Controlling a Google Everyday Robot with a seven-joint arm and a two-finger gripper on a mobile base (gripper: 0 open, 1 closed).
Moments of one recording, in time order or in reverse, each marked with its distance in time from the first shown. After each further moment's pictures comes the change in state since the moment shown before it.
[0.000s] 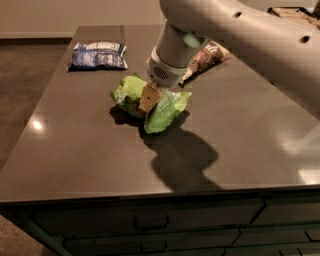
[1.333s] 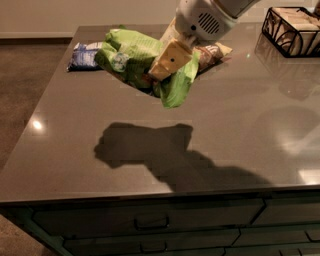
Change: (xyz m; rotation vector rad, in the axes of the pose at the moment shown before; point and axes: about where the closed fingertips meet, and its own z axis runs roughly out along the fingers) arm -0.009 0.037 -0.146 -0.063 -0.280 -0.305
